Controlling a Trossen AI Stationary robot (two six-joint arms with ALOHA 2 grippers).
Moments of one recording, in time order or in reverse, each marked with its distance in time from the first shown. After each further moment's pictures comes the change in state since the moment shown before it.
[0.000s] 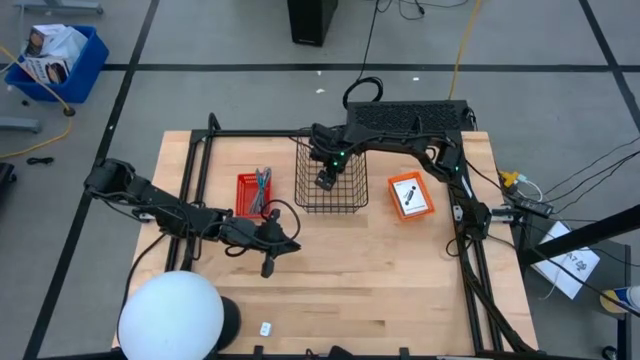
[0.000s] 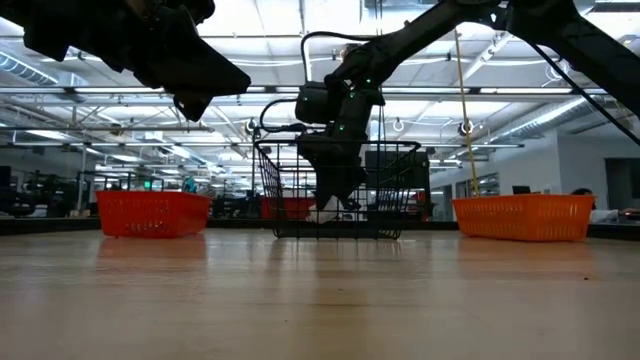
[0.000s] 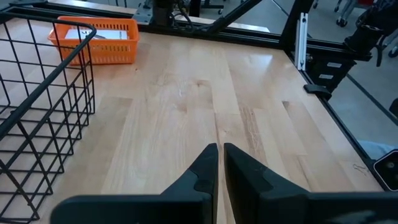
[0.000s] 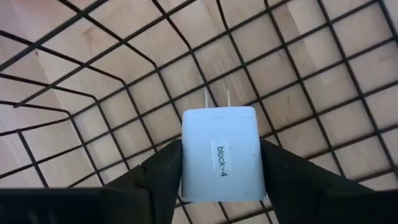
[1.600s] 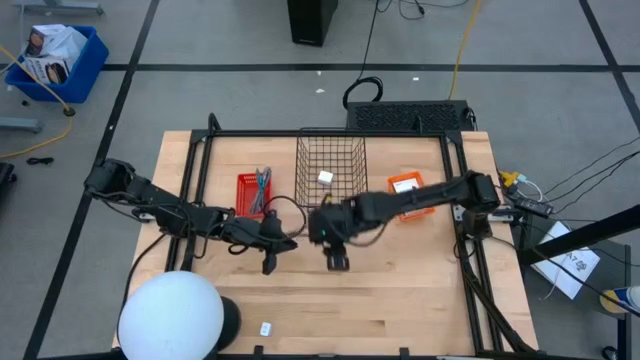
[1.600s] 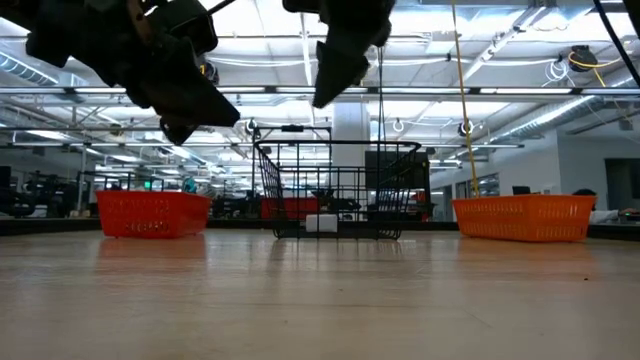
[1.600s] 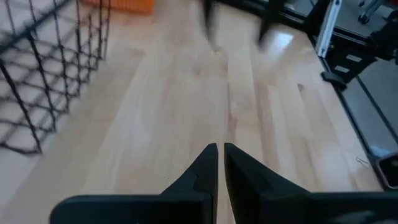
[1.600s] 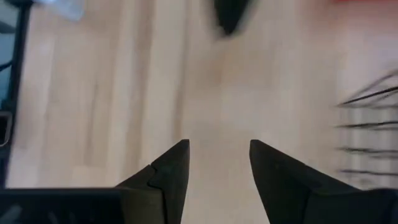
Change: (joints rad) left arm 0.023 0.000 0.000 -0.129 0.022 -0.184; right arm 0.558 -0.285 -0.081 -0.007 0.112 0.042
